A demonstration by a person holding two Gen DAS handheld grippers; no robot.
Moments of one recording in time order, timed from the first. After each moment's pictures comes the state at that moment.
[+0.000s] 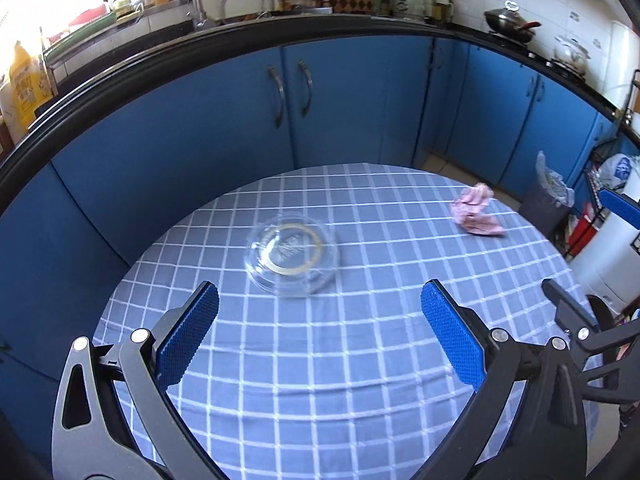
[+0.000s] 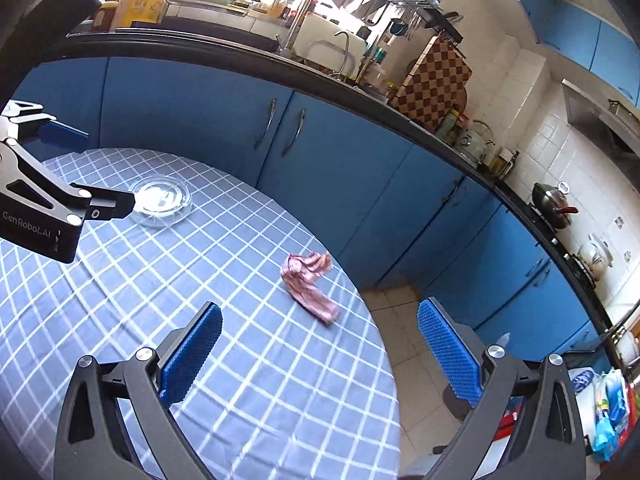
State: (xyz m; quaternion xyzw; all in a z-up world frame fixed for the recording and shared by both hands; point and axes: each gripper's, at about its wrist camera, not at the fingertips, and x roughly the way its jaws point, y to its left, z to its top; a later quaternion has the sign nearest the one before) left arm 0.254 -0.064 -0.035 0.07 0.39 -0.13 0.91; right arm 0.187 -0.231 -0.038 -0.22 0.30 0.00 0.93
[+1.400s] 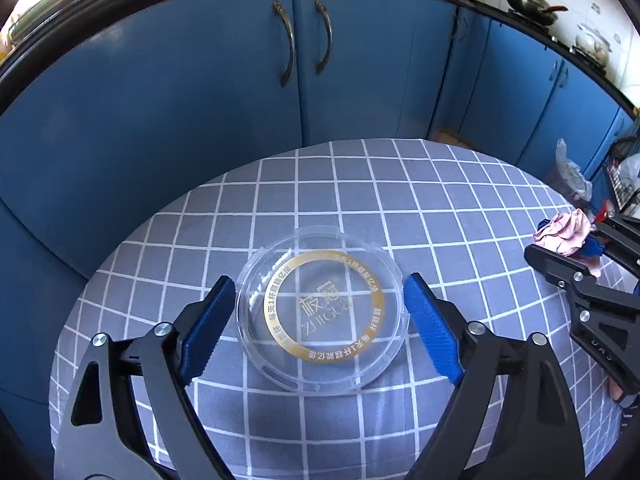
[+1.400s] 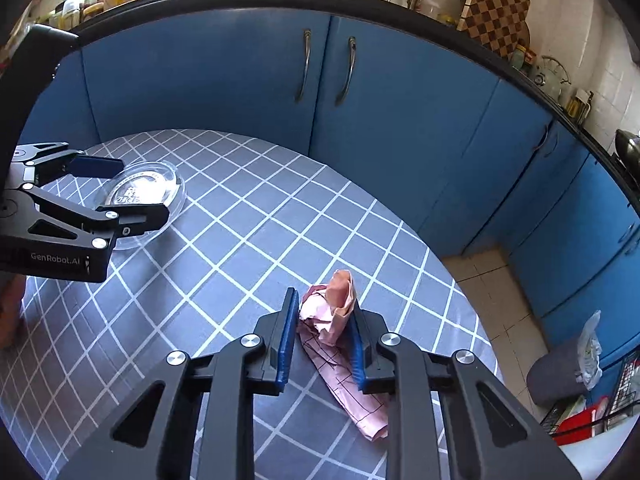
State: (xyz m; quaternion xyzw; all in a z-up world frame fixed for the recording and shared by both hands) left arm 0.346 -0.062 -0.100 0.08 0.44 -0.13 0.89; right arm 0.300 -0.233 -0.102 -0.13 0.40 0.11 0.90
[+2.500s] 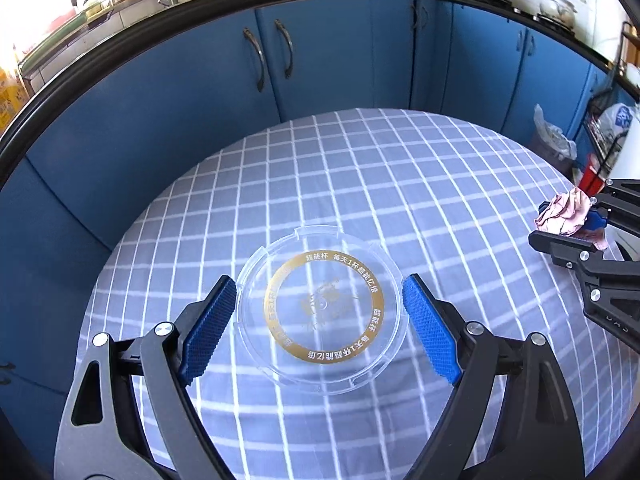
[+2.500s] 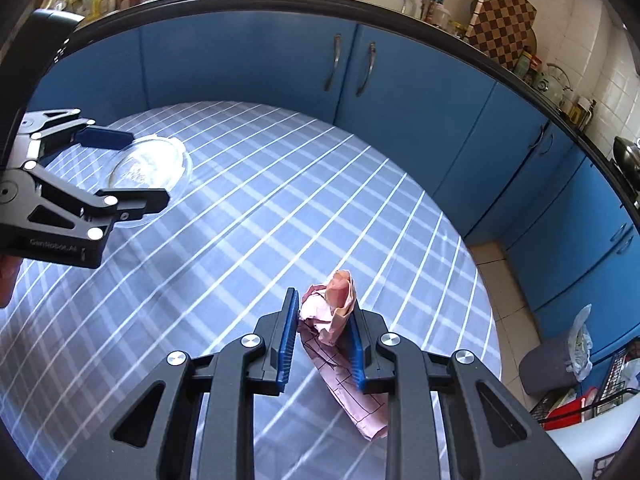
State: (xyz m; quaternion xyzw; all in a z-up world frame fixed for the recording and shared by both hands) left arm 0.231 -0.075 -0.080 0.13 0.42 -0.15 0.88; right arm 0.195 -0.233 -0.085 -0.16 0.41 0.13 0.89
